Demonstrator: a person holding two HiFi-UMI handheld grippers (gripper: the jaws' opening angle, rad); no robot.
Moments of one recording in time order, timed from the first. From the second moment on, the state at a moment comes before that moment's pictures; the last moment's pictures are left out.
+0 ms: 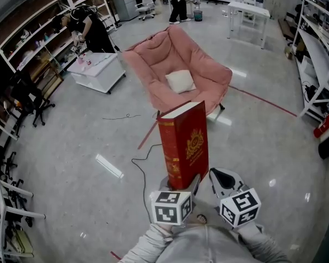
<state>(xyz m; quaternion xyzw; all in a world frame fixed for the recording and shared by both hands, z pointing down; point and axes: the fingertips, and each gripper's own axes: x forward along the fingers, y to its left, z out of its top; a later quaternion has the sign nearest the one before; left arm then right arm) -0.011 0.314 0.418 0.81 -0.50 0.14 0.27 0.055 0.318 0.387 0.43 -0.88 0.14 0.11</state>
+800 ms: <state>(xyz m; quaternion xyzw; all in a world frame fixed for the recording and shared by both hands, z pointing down) -0.040 0.146 0.430 0.82 -0.47 0.14 0.30 0.029 0.157 0.406 0.43 -0.88 0.17 0.13</state>
